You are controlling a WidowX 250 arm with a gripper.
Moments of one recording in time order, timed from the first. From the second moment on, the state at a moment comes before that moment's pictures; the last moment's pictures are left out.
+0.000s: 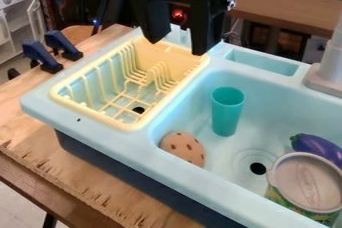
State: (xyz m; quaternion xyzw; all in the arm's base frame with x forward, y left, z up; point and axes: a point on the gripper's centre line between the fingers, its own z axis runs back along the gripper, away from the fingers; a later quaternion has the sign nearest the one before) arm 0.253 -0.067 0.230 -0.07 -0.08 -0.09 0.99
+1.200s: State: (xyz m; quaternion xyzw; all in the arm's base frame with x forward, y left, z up) arm 0.306 -0.118 0.166 -0.03 -0.09 -0.11 0.99
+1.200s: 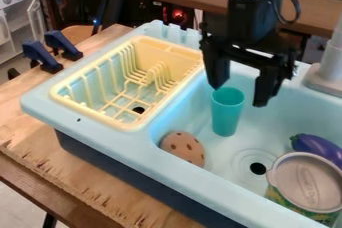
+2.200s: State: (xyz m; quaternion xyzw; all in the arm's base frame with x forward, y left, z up) arm 0.333 -0.113 0.133 -0.03 -0.05 -0.09 0.99
